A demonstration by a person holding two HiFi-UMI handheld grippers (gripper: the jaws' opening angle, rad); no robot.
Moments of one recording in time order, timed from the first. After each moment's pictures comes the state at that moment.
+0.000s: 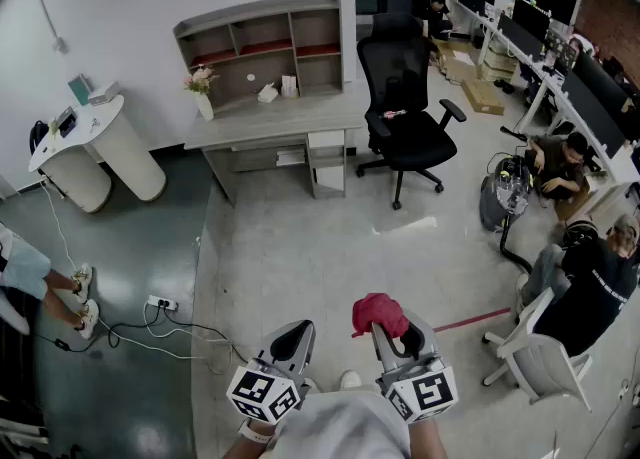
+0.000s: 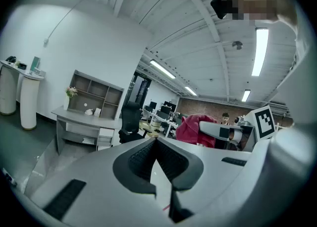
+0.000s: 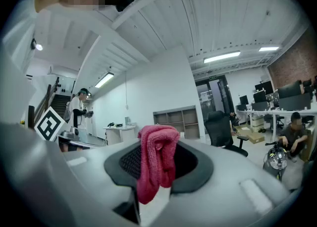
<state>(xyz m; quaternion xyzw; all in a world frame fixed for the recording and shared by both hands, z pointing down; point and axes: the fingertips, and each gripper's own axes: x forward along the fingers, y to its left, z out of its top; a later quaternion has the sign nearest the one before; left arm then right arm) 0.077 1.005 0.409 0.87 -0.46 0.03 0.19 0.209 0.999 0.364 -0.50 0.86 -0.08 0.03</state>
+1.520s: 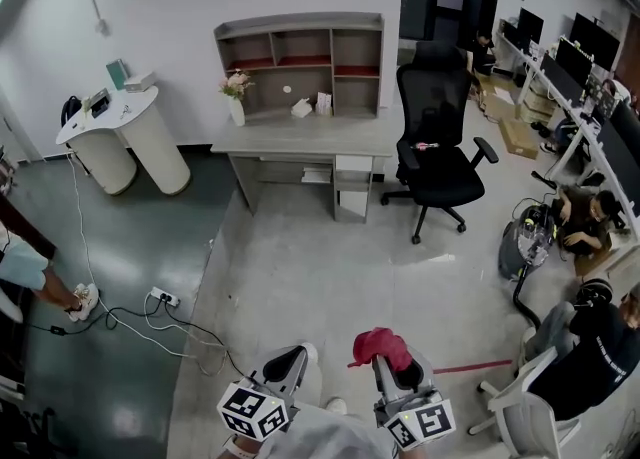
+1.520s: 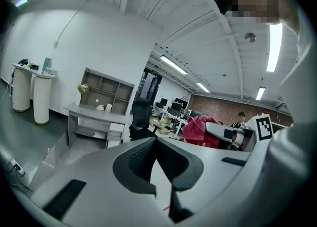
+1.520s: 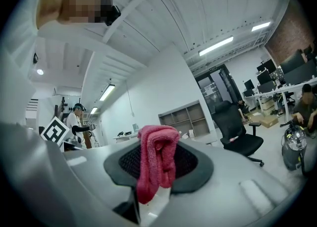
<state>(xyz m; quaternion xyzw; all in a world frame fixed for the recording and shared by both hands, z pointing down) 0.082 0.986 0.433 0.82 -0.52 0.06 0.22 0.237 0.964 0.395 -0.44 0.88 -0.14 0.10</state>
